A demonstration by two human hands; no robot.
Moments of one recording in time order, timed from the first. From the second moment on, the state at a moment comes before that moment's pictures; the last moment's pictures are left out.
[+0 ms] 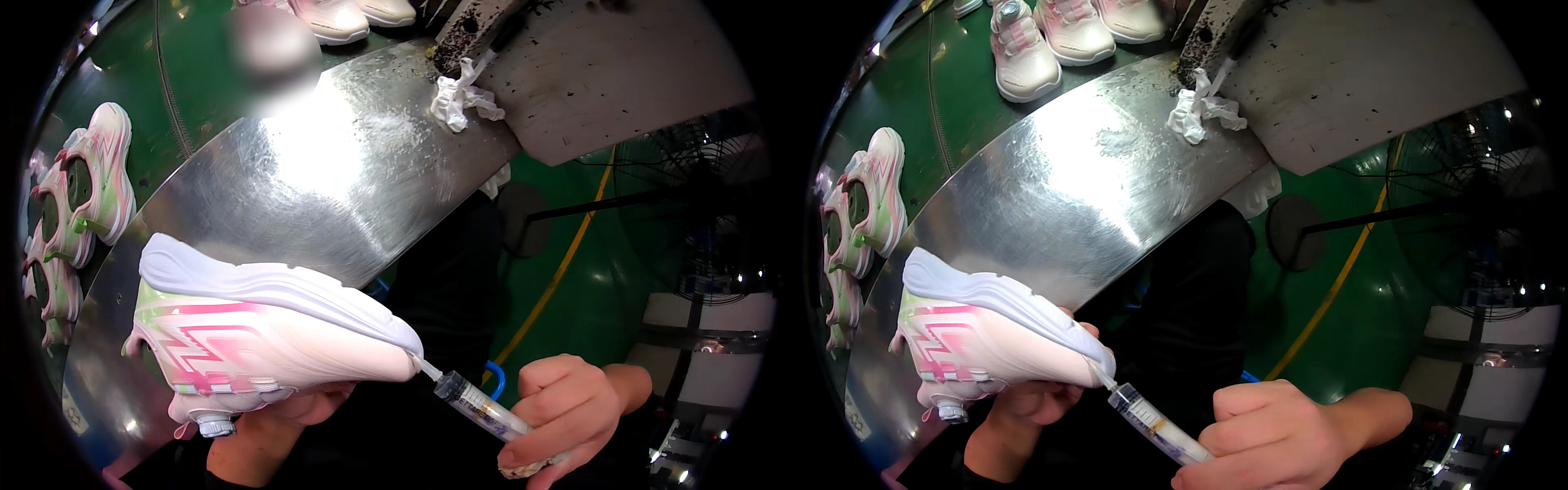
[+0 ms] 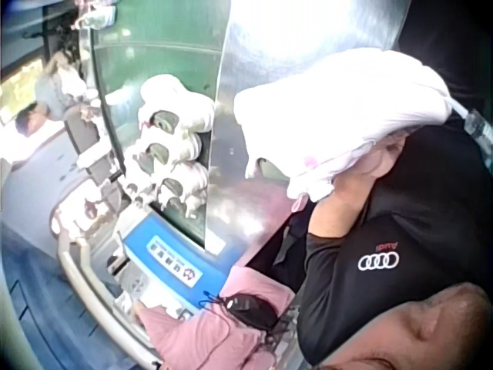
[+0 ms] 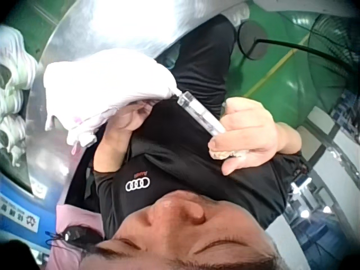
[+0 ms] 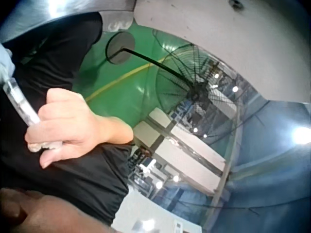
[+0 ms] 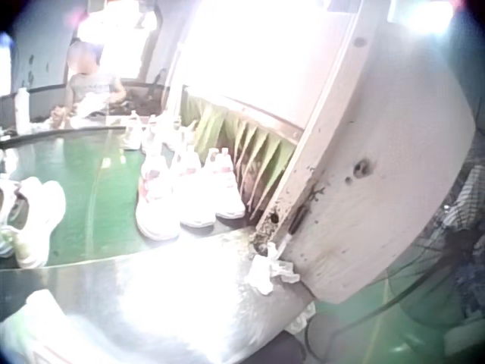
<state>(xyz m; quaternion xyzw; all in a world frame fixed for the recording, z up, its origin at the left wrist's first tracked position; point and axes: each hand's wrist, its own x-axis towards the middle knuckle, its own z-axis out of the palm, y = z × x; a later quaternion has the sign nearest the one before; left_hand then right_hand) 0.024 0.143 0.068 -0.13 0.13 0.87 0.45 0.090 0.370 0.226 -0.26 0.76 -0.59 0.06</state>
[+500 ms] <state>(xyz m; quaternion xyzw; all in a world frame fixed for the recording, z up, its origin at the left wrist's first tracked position) 0.015 0.160 0.081 -0.09 0.12 0.89 0.43 0.089 0.360 0.220 -0.30 0.87 -0.40 -0.04</state>
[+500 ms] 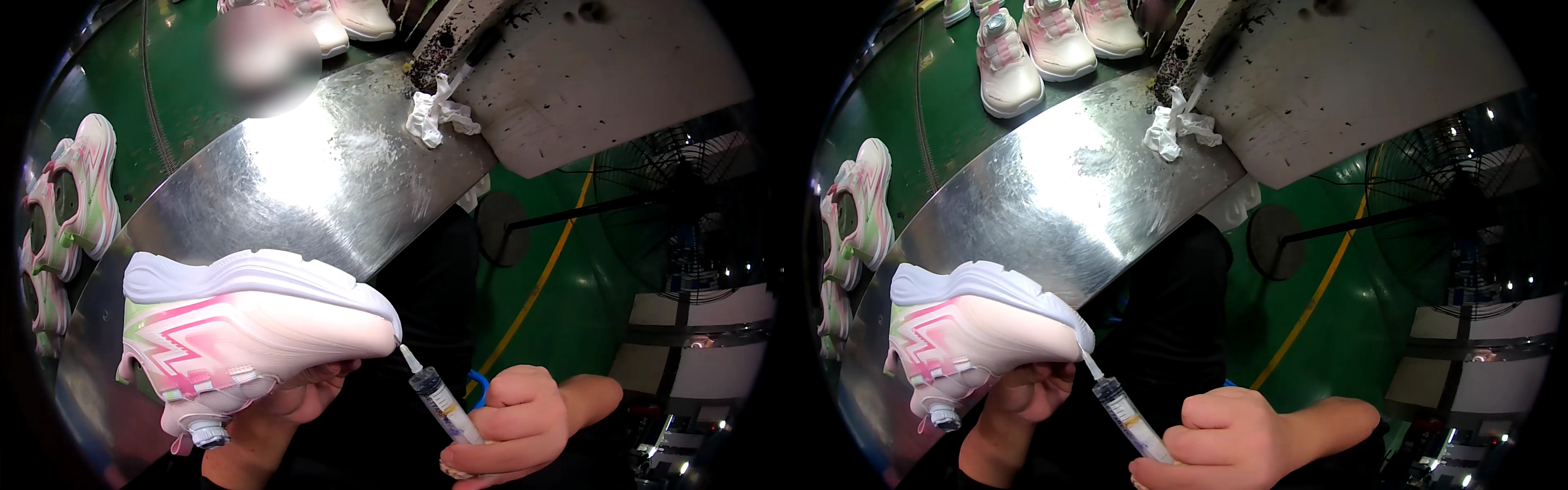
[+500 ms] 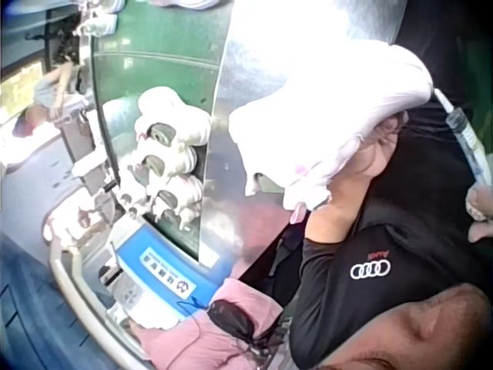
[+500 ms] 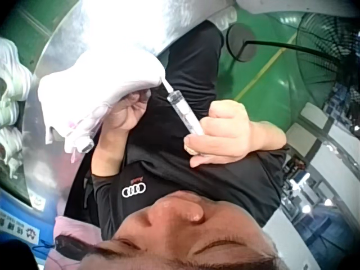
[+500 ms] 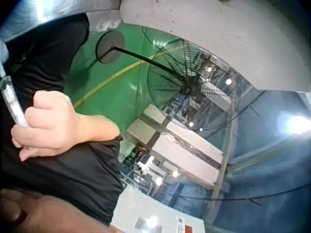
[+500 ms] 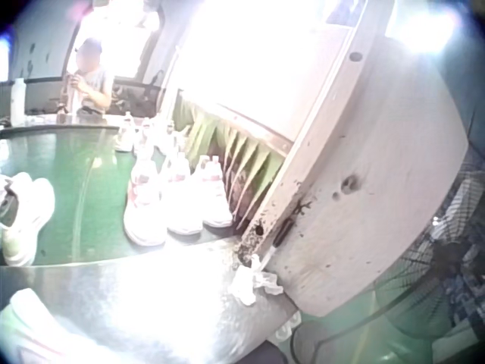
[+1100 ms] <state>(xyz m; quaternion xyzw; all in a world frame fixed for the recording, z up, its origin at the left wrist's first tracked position) 0.013 0.161 0.079 -0.02 0.06 0.90 0.43 0.098 0.349 0.175 -0.32 0.91 -0.21 -0.18</state>
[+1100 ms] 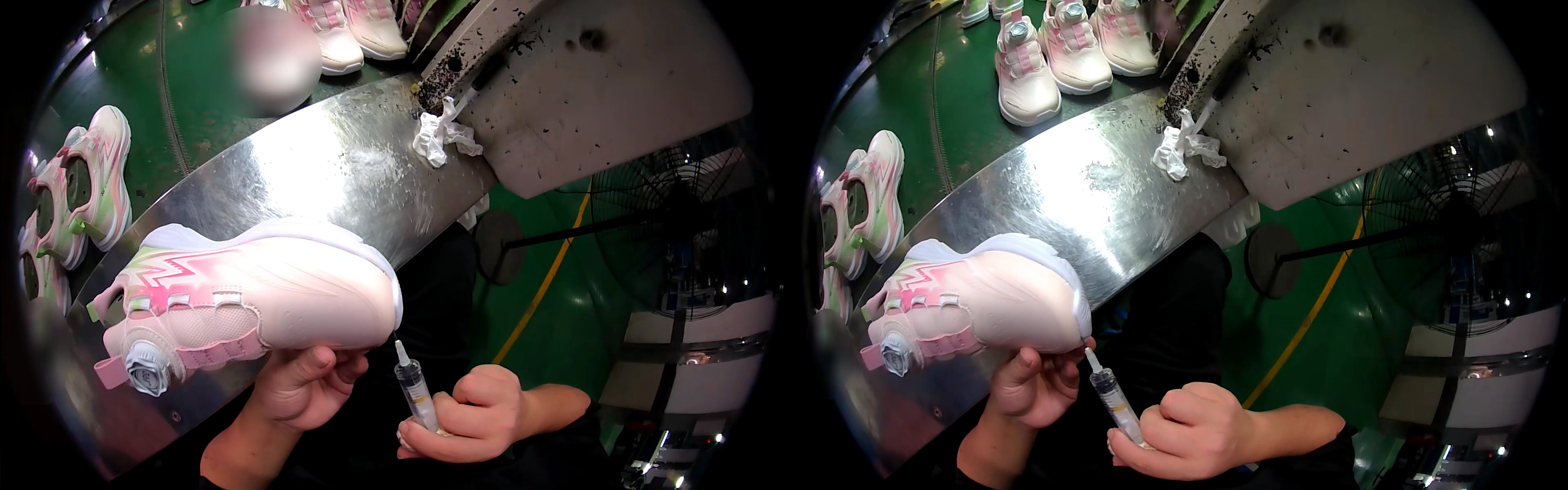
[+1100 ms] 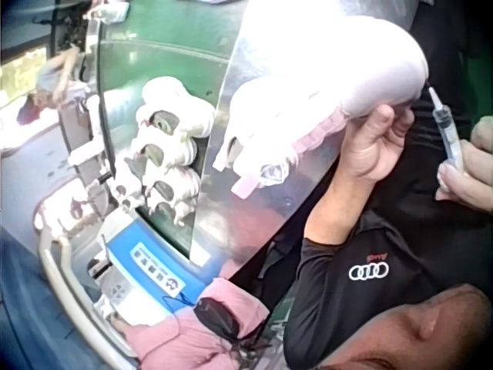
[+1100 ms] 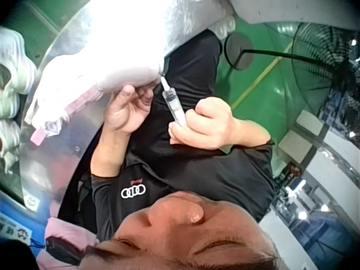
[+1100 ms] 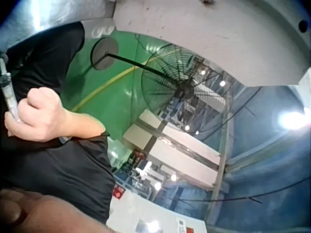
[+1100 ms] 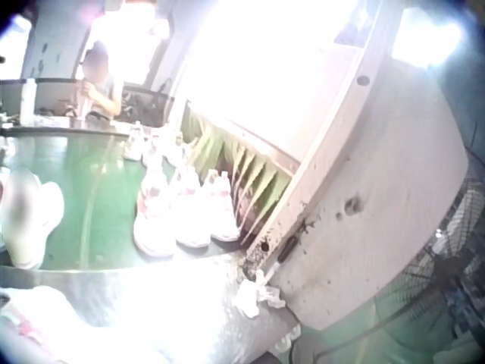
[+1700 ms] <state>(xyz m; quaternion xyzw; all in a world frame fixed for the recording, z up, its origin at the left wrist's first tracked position) 0.065 0.085 0.088 -0.19 0.20 0.87 0.41 -0.026 0.431 0.094 -0.18 0.93 -0.27 -0.16</state>
